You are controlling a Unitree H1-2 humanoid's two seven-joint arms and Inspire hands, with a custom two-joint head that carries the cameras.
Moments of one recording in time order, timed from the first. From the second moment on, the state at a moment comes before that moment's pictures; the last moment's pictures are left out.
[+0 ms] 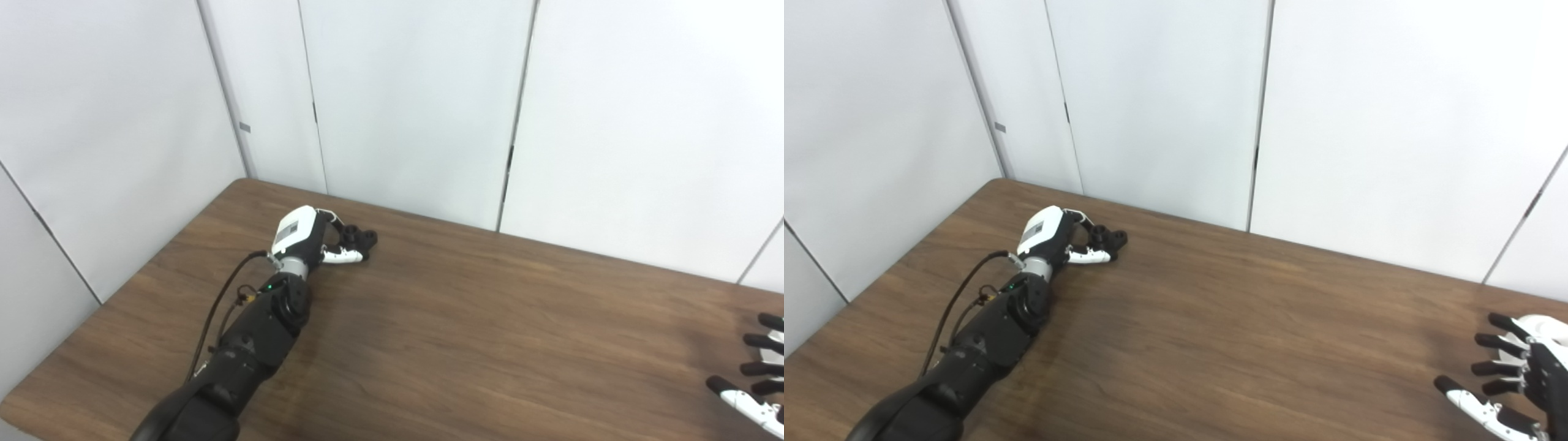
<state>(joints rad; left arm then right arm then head) -0.54 0.45 -0.11 0.71 0.50 0.08 0.27 -0.11 -0.23 -0.08 -0.23 -0.27 0.19 -0.01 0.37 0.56</state>
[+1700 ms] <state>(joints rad) -0.37 0.31 -0.42 0.31 0.55 -0.33 -0.03 -0.14 -0.23 -0.08 -0.09 -0.24 0.02 -0.05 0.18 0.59</state>
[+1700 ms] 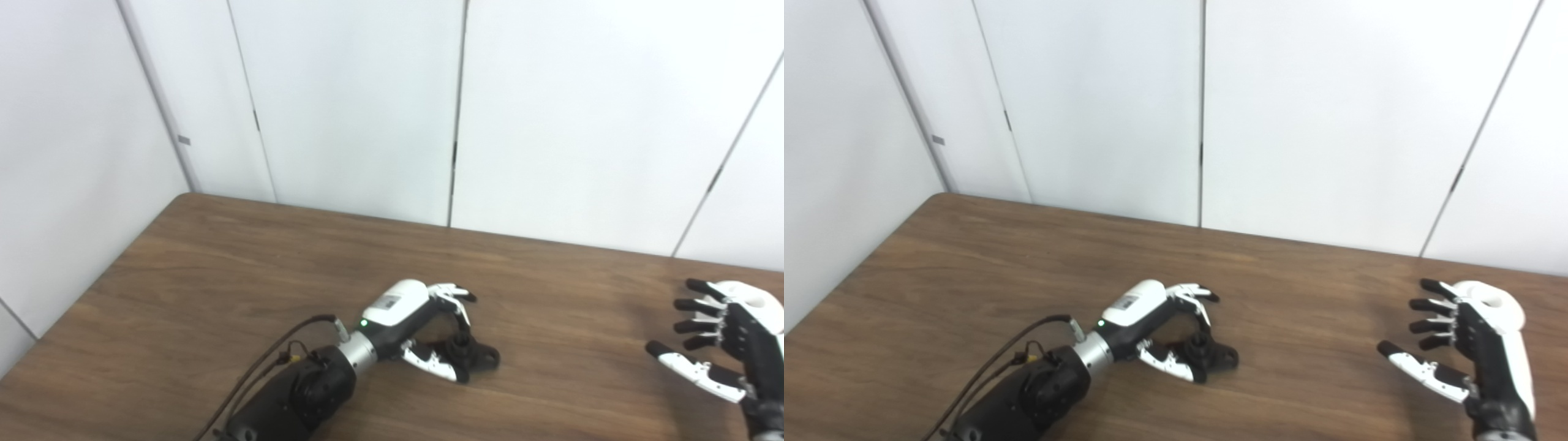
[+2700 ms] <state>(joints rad) -0.52 0.22 -0.61 0.49 0.79 -0.34 0.16 -0.15 -0.20 -0.06 -0.13 -0.31 0.01 -0.07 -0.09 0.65</state>
